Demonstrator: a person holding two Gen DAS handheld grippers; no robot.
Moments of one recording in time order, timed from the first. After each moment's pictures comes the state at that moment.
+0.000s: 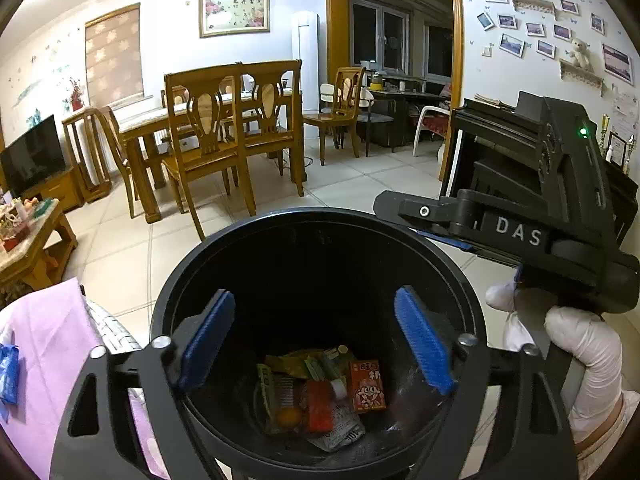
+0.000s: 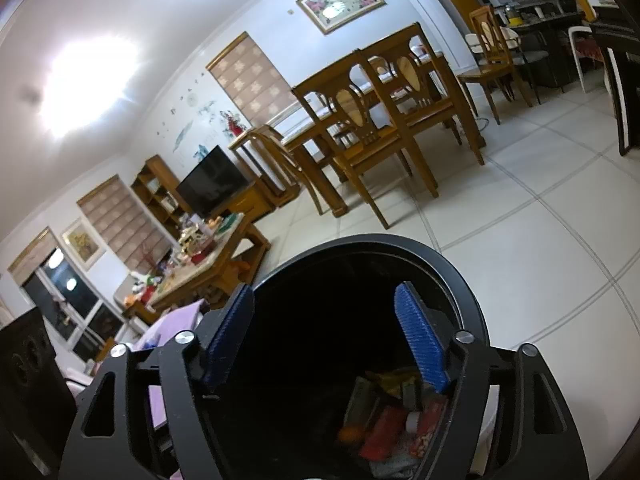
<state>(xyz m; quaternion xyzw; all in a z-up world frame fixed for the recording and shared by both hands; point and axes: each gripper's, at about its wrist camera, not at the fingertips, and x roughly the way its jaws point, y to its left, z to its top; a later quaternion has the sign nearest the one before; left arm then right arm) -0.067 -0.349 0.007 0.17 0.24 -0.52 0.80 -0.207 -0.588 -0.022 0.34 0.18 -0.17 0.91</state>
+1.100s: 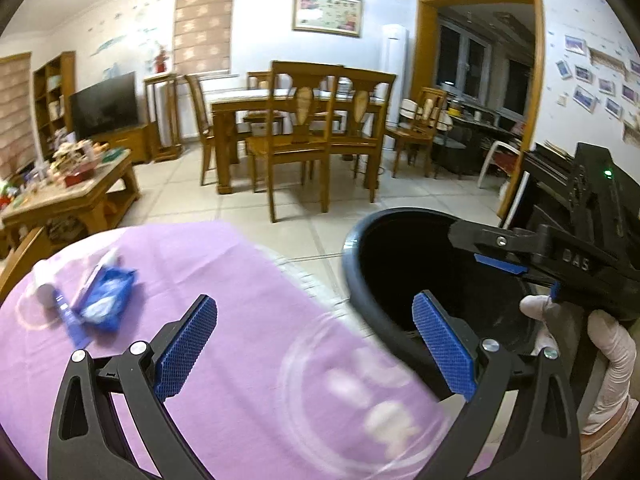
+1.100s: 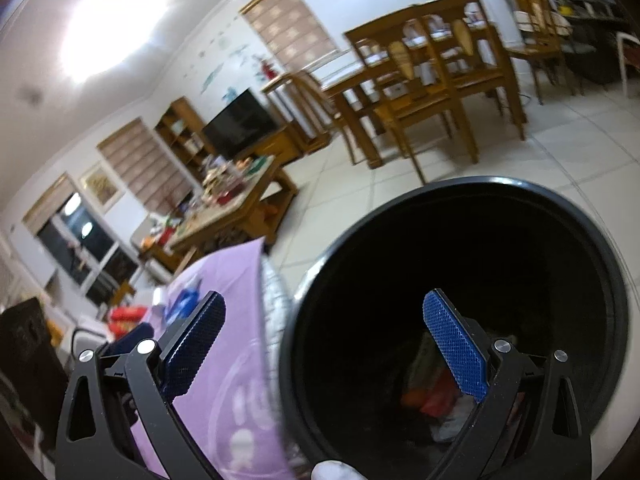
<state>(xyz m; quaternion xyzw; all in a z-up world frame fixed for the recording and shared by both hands) -0.001 -0.209 0.025 0.09 0.28 -0.41 0.86 -0.127 -0.475 0.006 0.31 0.27 -0.08 0.91</state>
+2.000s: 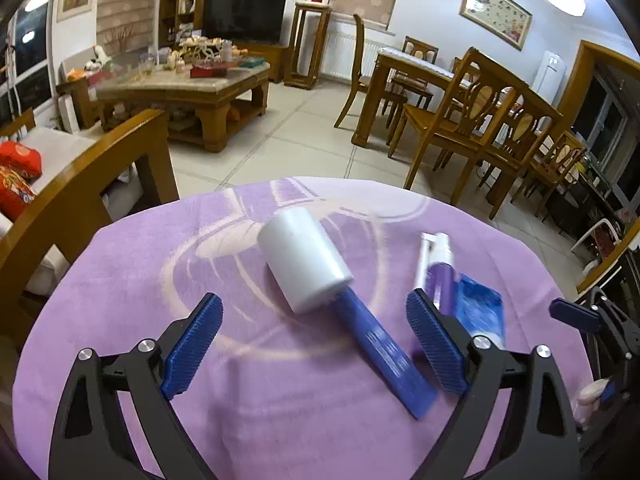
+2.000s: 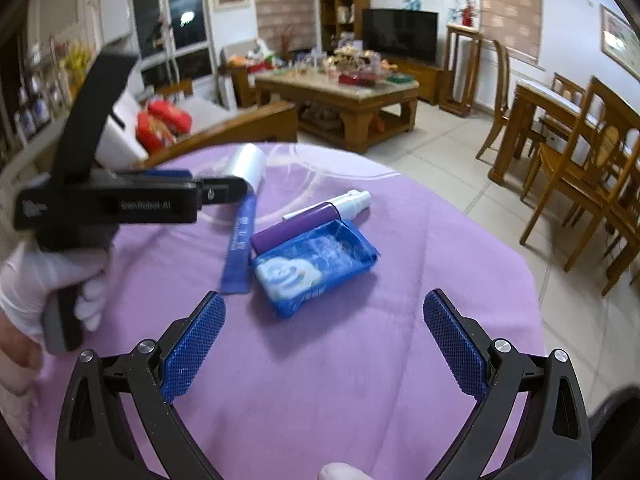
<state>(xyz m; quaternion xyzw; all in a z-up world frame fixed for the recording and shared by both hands) 0.232 -0.026 -0.016 -0.01 0.42 -0.21 0.88 0.128 -0.231 -0.017 -0.03 0.42 0.12 0.90</state>
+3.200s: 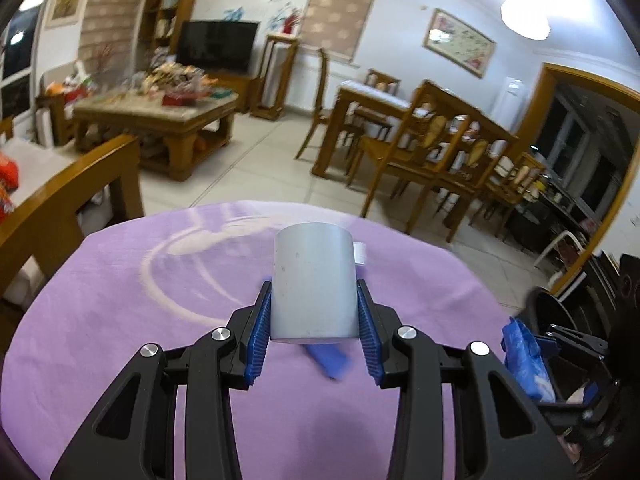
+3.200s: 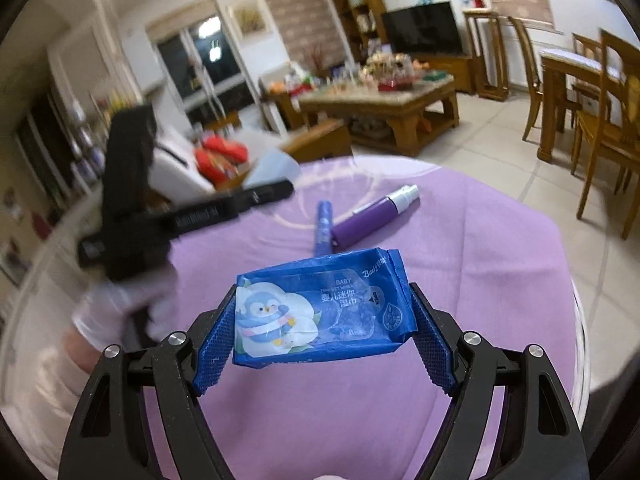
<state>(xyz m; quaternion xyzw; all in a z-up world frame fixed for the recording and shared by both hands) 0.152 -0.032 0.033 -0.04 0.35 -0.28 0.89 0.047 -0.272 0.020 0.12 0.38 0.21 0.89</state>
